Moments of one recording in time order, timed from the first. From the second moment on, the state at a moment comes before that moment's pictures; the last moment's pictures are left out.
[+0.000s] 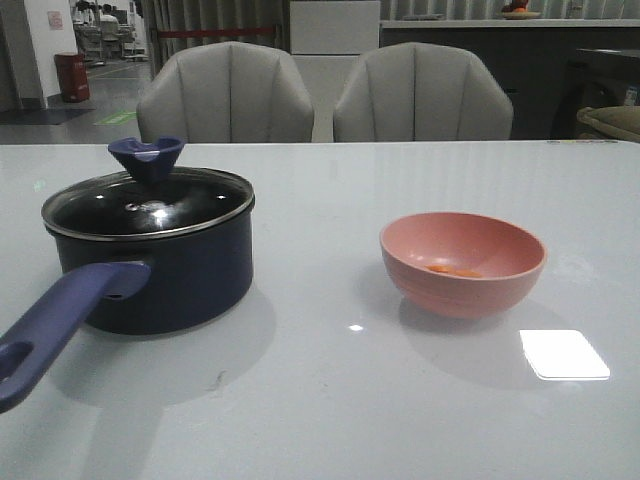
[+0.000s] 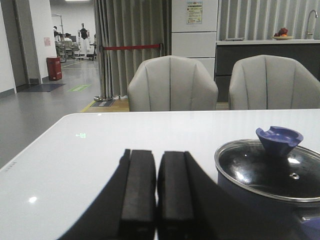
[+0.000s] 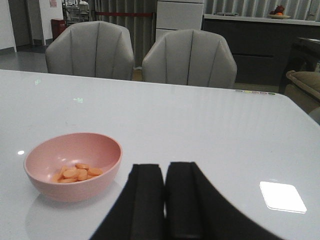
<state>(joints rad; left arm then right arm) -0.02 0.00 0.00 -0.05 -0.01 0.04 0.13 -0.01 0.03 0.06 0.04 -0.04</state>
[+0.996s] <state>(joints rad) -0.02 0.00 0.00 -0.05 -0.16 0.04 0.13 -0.01 0.03 0.06 0.04 -0.04</state>
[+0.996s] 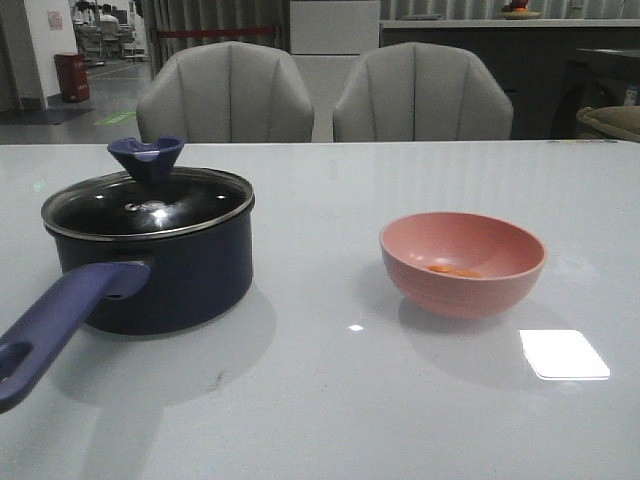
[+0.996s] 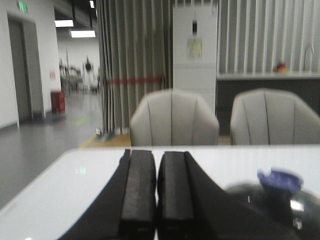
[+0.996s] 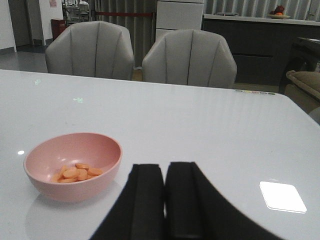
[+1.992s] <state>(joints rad) -0.02 0.18 -0.38 -0.09 0.43 0.04 0.13 -0.01 0.03 0.06 0.04 -0.04</state>
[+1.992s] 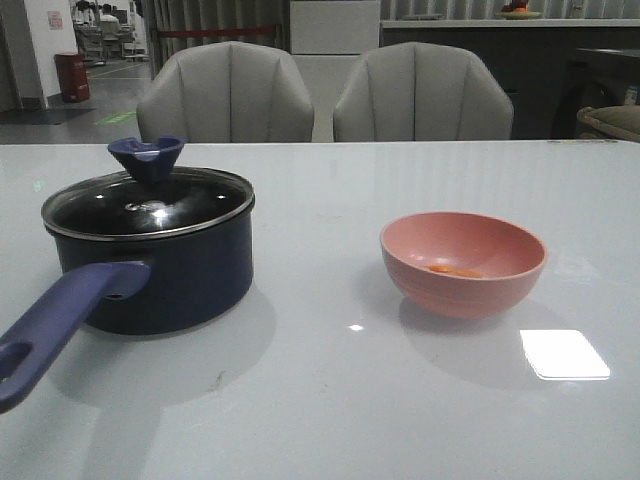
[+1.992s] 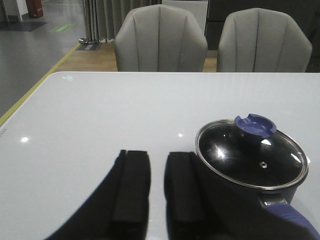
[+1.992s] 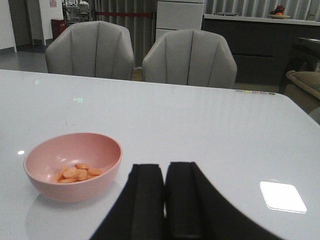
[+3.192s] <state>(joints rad) -0.24 1.30 -1.11 -0.25 0.70 0.04 0.13 -0.01 0.03 0.06 0.04 -0.04</state>
